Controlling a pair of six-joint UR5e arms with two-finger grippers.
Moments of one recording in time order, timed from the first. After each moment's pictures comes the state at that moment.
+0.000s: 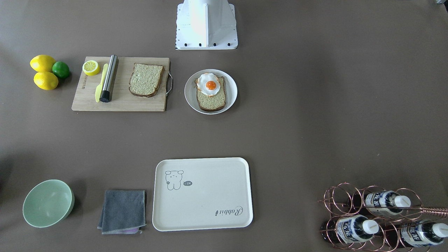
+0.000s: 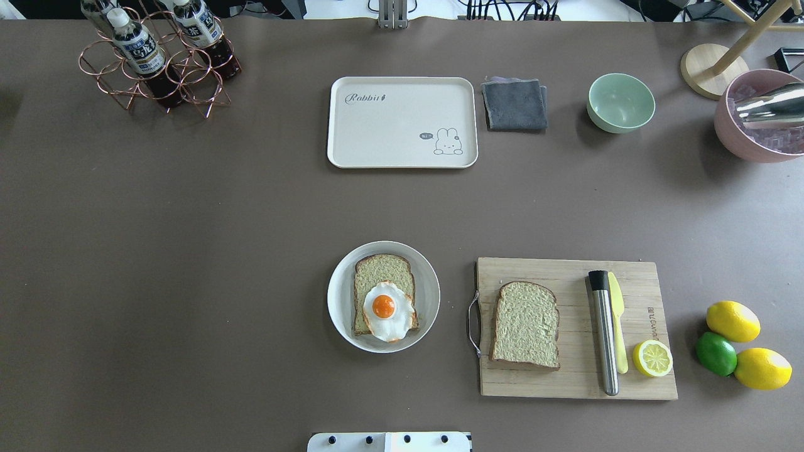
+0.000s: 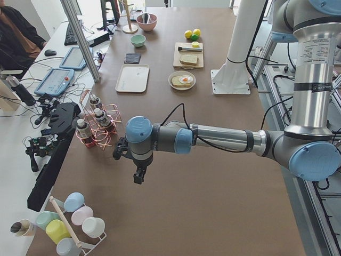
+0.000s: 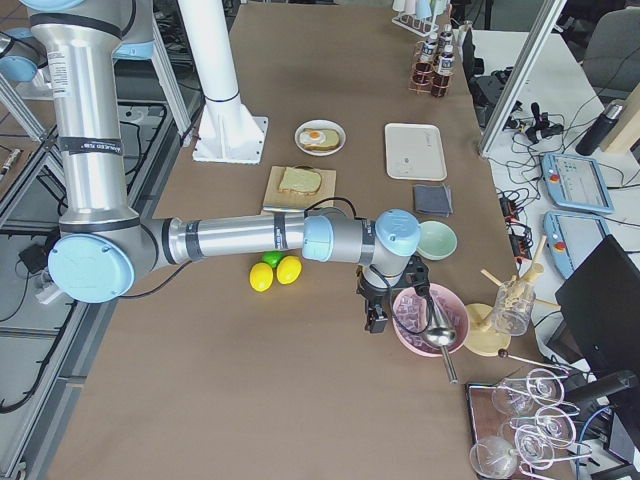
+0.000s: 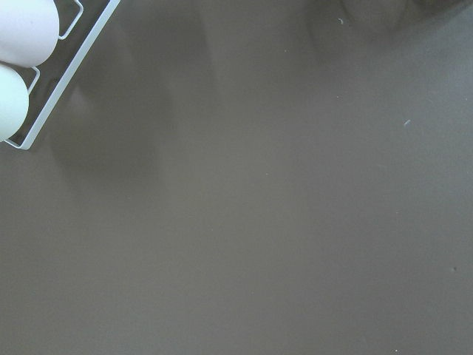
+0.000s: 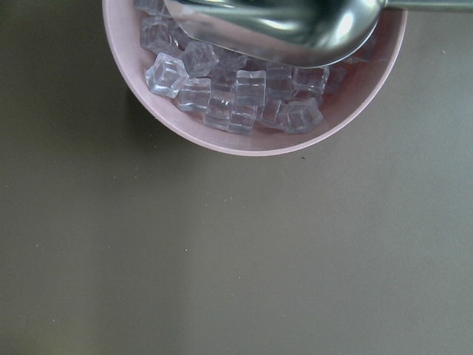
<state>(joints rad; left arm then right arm) -1.58 -1.56 -1.68 -1.57 -2.37 0.15 1.50 -1.52 1.64 -1.74 2.31 -0.19</state>
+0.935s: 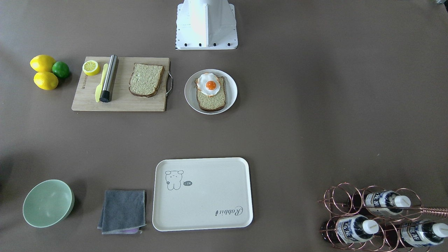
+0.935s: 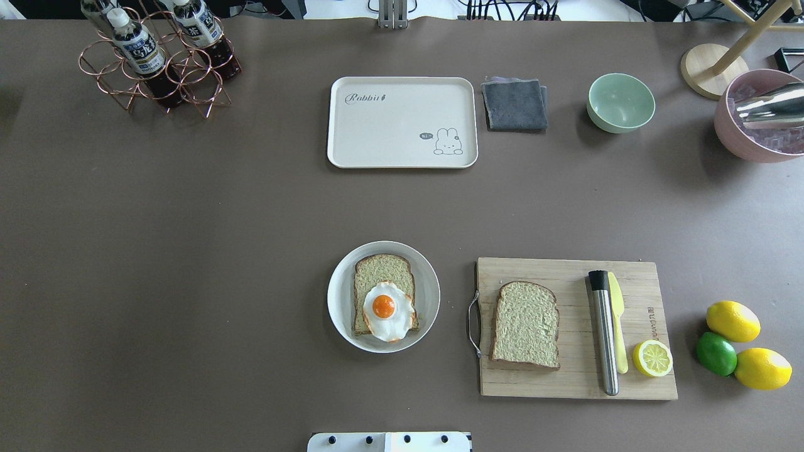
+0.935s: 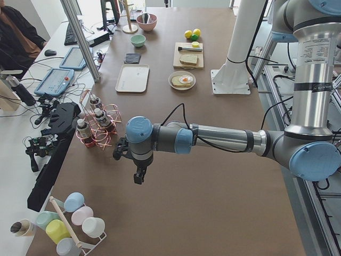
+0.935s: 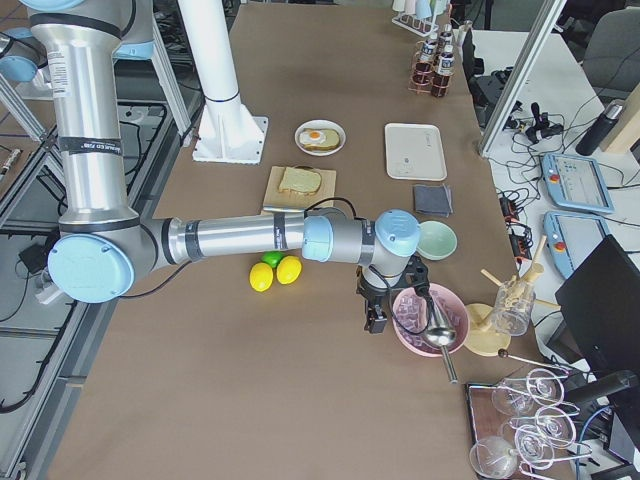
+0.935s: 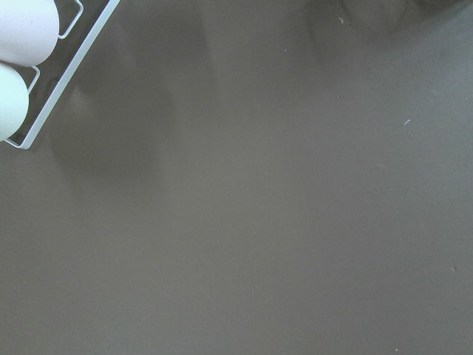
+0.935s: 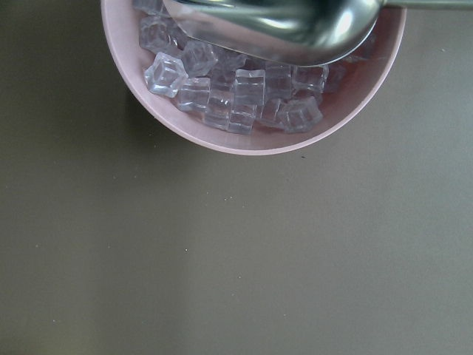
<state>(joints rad) -1.58 -1.56 -1.68 -1.57 -2.37 0.15 1.50 -1.52 1.64 -1.74 2.31 -0.18</state>
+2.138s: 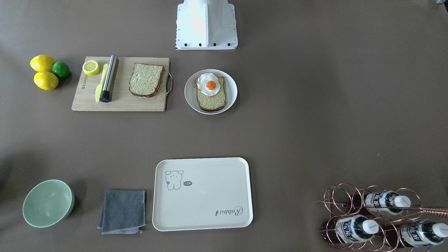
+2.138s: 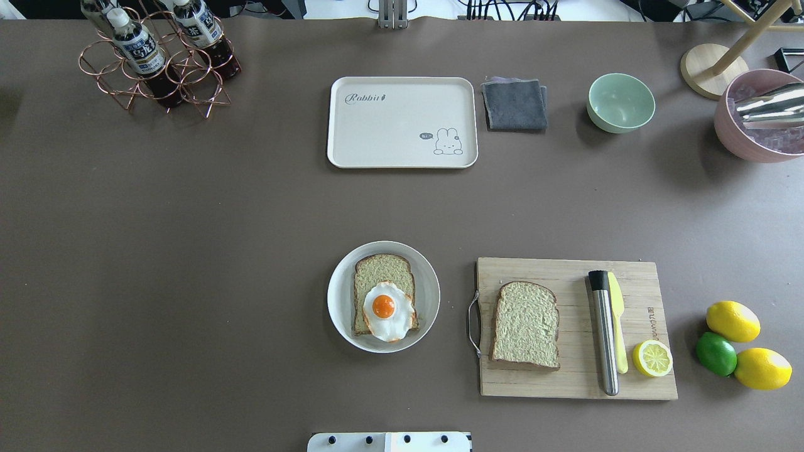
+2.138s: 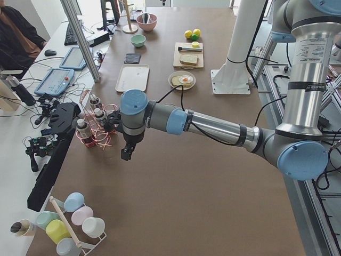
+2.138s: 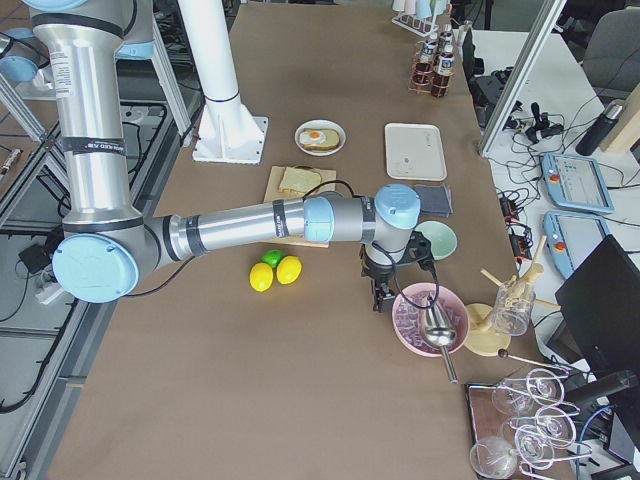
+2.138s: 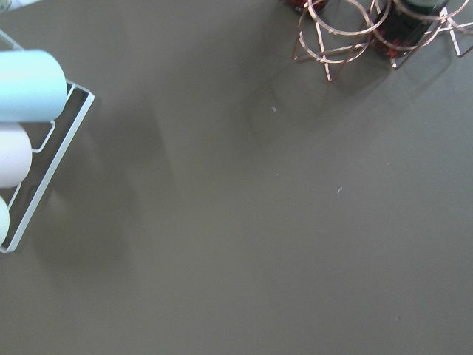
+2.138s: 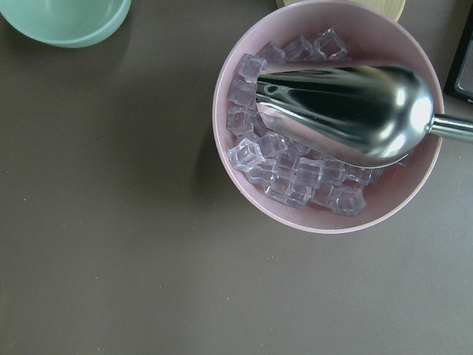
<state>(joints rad) -1.58 -1.64 -1.77 -1.58 -2.39 0.15 1.48 -1.49 1.76 -1.71 2.30 -0.18</state>
